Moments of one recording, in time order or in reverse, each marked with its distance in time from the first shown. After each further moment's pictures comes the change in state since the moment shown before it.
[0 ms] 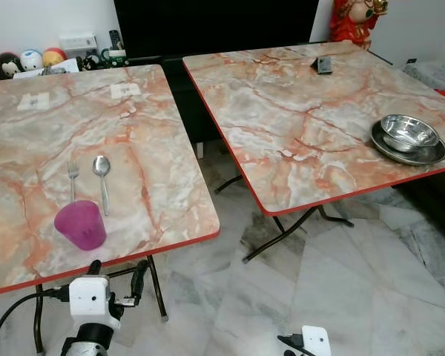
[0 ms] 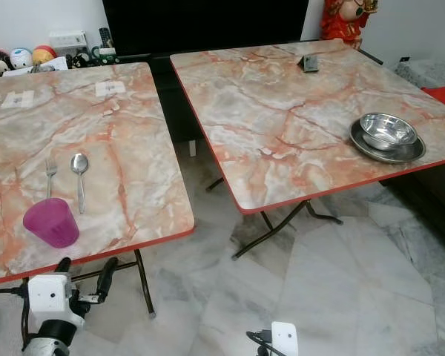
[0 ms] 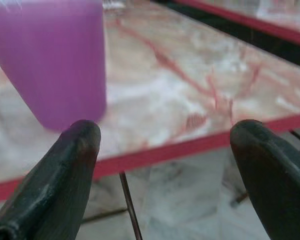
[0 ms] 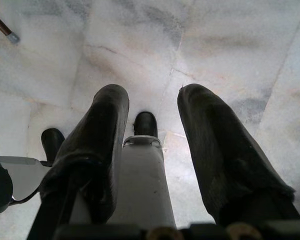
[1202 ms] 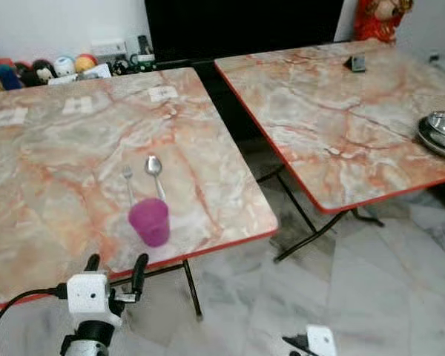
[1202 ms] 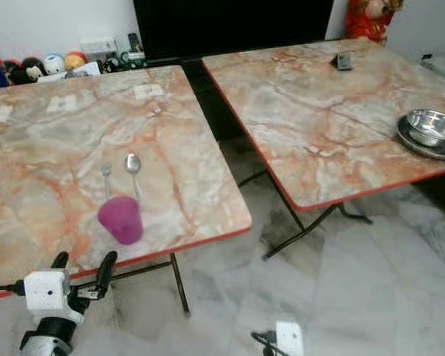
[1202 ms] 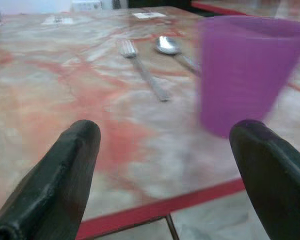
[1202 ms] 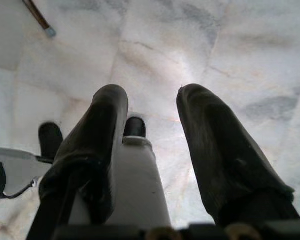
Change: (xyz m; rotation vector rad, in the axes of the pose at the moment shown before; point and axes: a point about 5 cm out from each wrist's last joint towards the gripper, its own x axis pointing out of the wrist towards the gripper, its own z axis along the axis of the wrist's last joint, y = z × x) left arm -0.001 -0.005 0.004 -0.004 0.010 -0.013; right arm -0.001 -0.005 -0.004 -0.008 0.011 -0.011
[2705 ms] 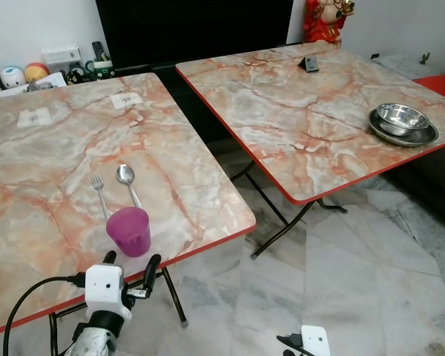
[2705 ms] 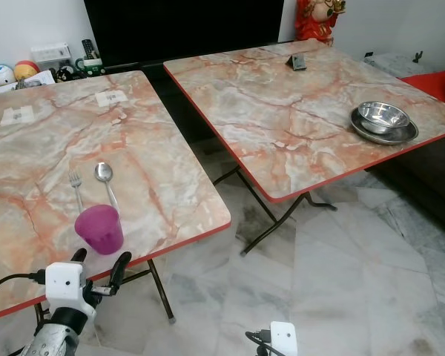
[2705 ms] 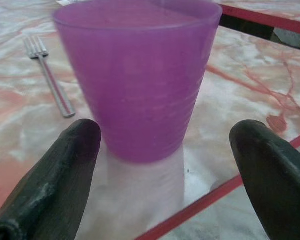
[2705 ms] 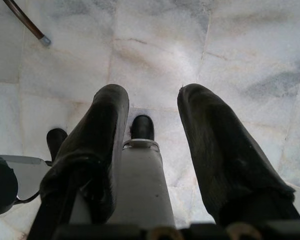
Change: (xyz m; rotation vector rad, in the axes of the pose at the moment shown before) left arm 0.024 -0.011 -0.012 0.010 0.053 -0.101; right arm 0.001 0.005 0.005 -0.011 -0.012 0.019
